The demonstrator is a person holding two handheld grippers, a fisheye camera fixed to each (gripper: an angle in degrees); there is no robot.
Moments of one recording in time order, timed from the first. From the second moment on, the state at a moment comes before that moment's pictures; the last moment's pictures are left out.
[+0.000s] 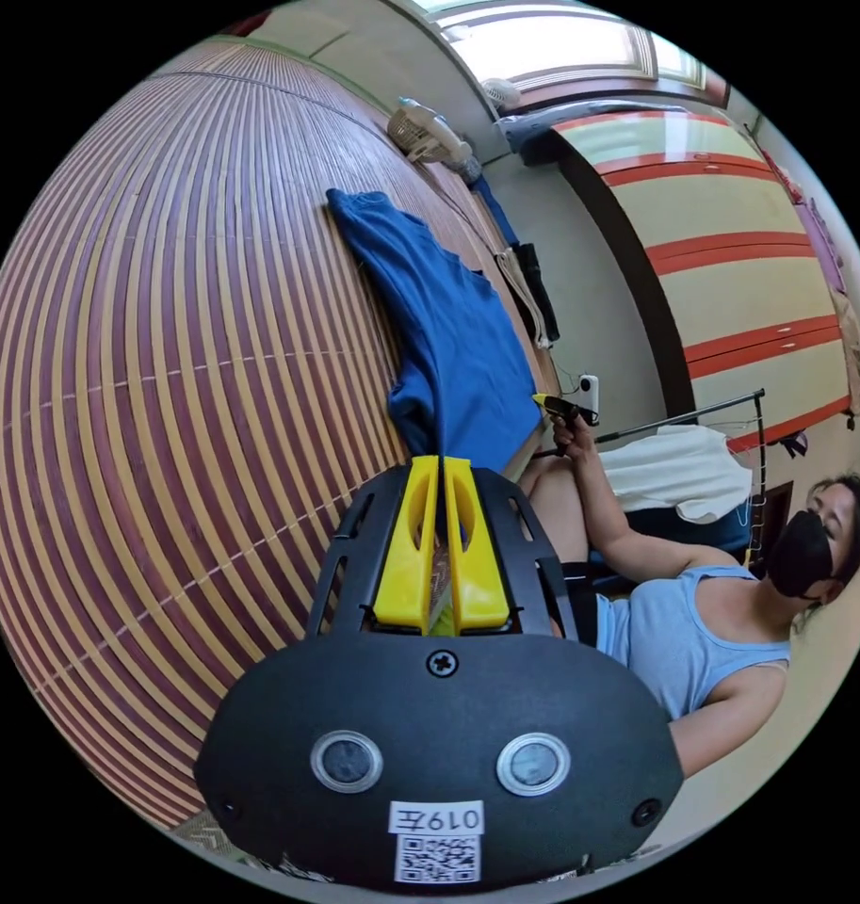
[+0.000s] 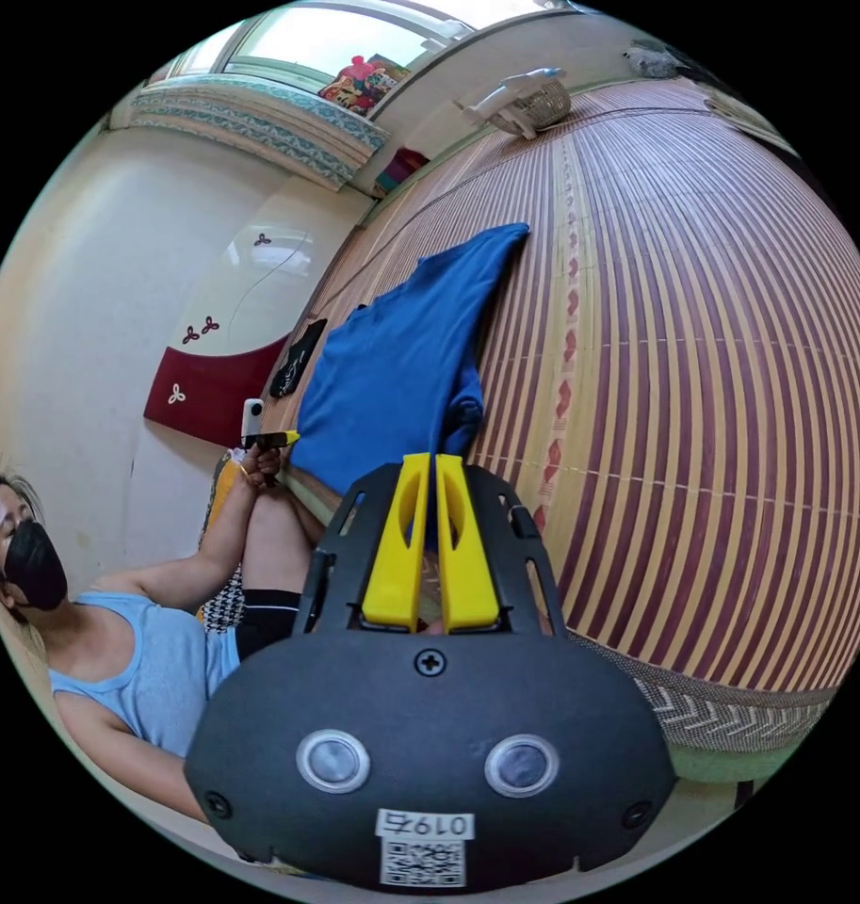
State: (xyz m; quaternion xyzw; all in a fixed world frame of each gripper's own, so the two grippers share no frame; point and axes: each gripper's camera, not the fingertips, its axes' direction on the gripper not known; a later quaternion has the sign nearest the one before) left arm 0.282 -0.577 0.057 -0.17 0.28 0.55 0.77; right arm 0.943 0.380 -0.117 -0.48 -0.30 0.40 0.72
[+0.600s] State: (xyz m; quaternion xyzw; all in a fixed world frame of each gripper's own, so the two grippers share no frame) left arm 0.285 -0.581 0.055 -0.20 0.31 0.55 0.75; right arm 0.961 0.380 -0.106 -0.47 -0.33 0.41 0.71
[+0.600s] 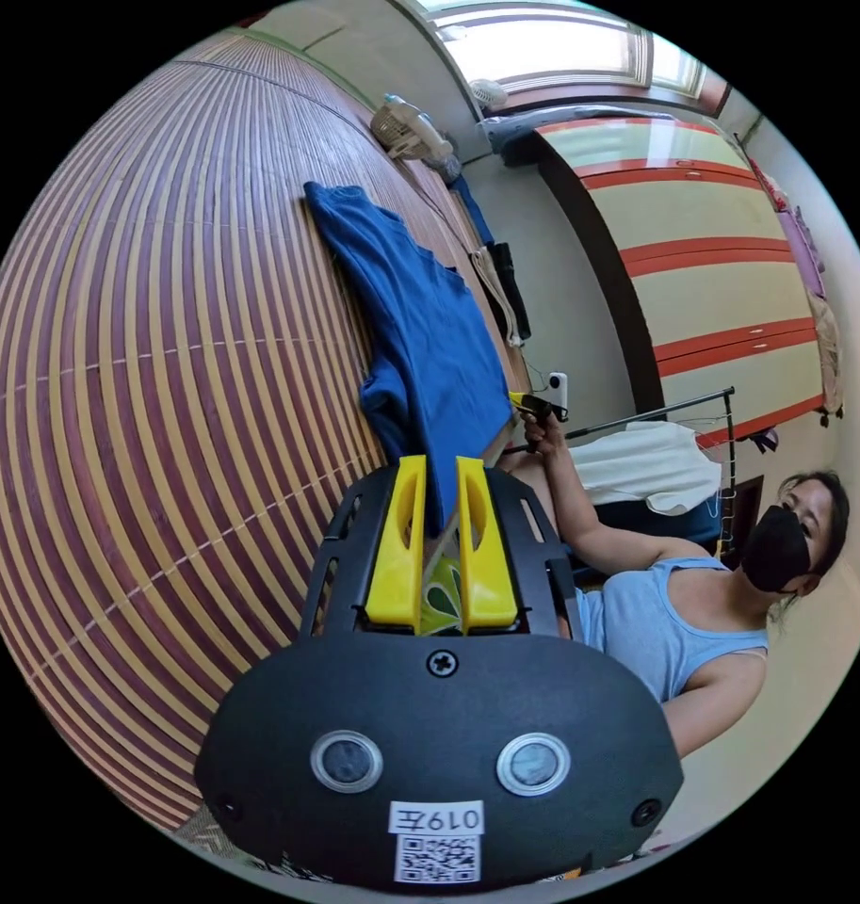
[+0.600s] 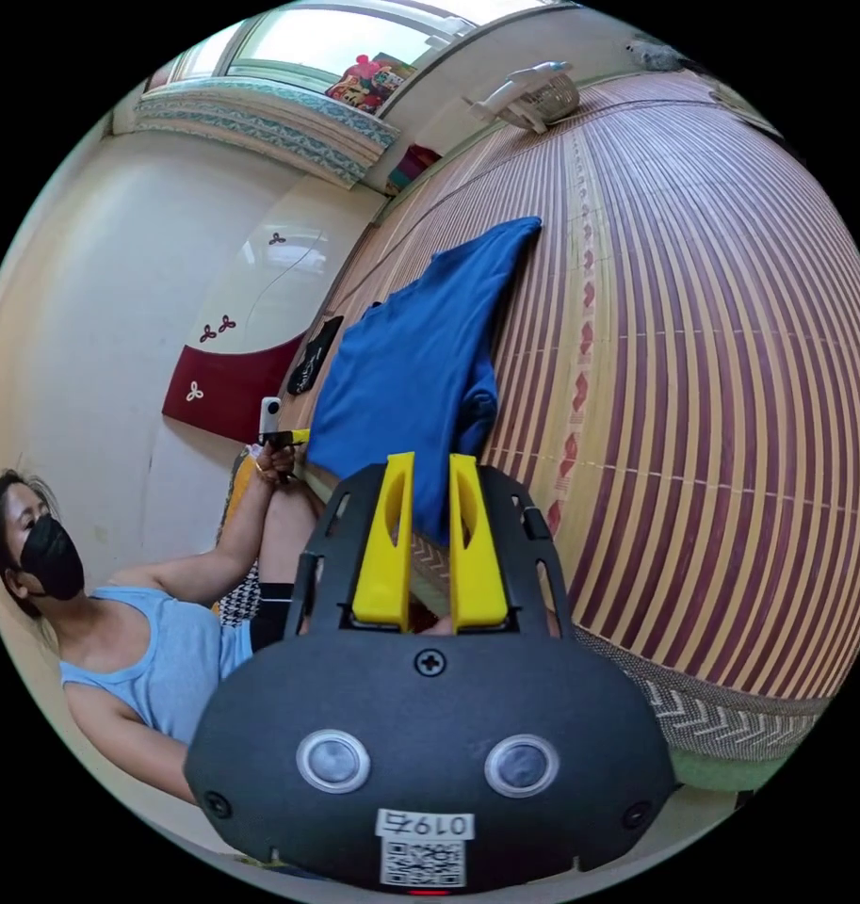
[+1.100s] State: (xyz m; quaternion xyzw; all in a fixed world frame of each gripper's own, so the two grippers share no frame) left arm 0.285 -0.564 0.057 -0.21 0.26 0.56 0.76; right arm 0.964 0.378 -0.103 -0.49 -0.34 0.41 0.69
